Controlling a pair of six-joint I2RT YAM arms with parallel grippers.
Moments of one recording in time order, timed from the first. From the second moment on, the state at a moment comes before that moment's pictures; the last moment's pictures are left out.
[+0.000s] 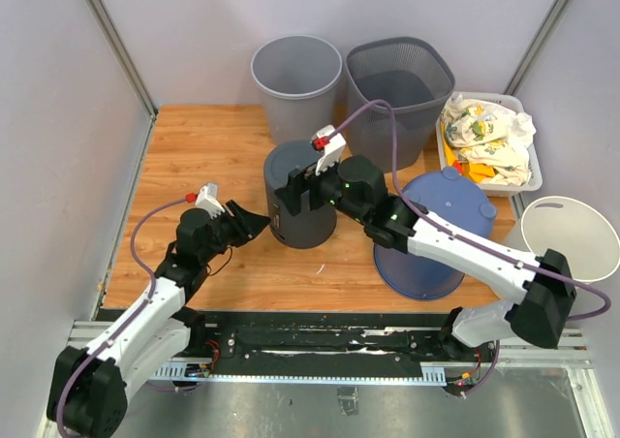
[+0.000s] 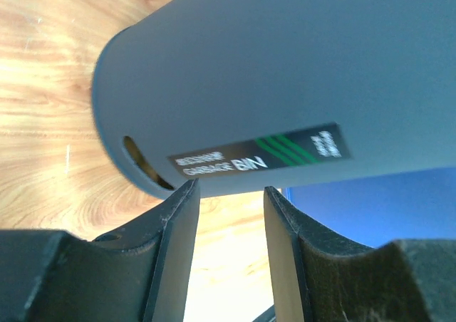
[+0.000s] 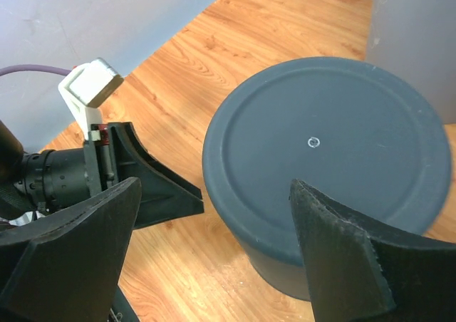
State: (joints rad) left arm -0.32 0.81 0.31 0.19 0.22 -0.86; right arm 0.96 1.39 1.17 0.03 0.10 0.26
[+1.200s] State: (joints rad) left arm -1.06 1.47 0.84 0.22 -0.40 -0.69; right arm 0.88 0.58 0.84 -0.20 0.59 0.18
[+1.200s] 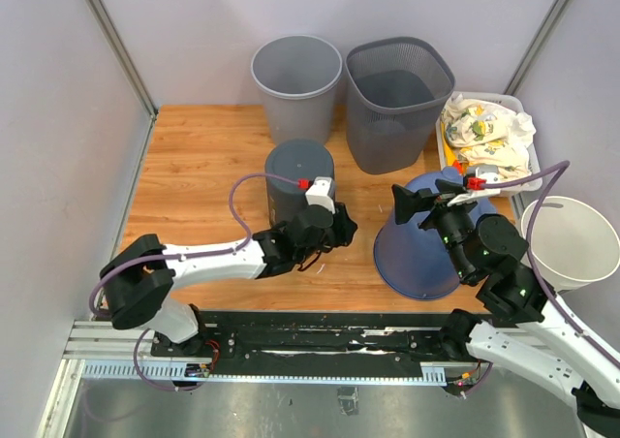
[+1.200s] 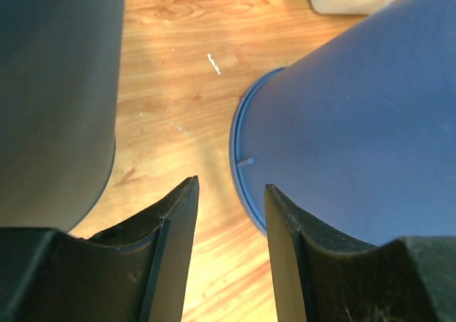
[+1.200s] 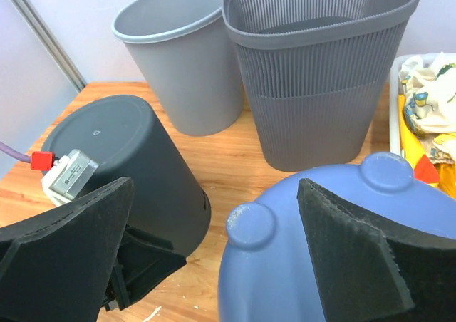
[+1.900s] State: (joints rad) left arm -1.09 1.92 1.15 0.41 -0.77 -0.71; right arm 0.86 0.53 0.79 -0.23 0.61 0.19
